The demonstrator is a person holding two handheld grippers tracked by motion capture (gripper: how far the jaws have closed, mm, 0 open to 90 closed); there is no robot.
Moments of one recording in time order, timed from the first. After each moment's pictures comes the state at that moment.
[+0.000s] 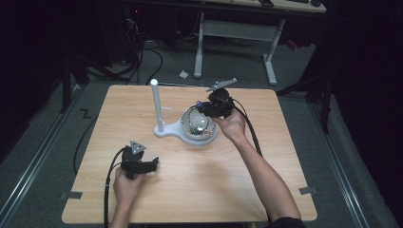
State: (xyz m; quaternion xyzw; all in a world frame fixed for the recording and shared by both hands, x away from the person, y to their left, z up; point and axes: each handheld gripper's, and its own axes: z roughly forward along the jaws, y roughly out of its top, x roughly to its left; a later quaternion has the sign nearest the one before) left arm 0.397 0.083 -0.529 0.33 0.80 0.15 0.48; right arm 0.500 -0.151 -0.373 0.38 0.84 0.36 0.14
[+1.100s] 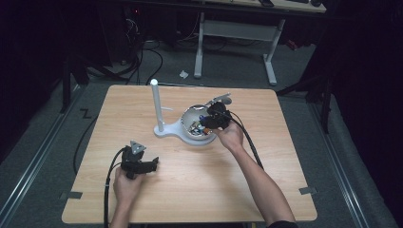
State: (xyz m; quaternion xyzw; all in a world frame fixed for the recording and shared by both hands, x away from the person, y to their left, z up) left arm 0.397 0.082 -0.528 0.32 0.80 0.15 0.48; right arm 0.506 -0.155 -0.437 0.42 0.85 0.30 0.11
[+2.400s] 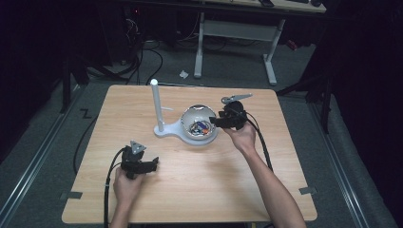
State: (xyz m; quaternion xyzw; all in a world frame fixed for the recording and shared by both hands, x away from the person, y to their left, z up) left arm 0.397 0.082 -0.529 0.32 0.80 0.15 0.48; right arm 0.484 -0.199 -0.412 0.44 0.81 0.36 0.14
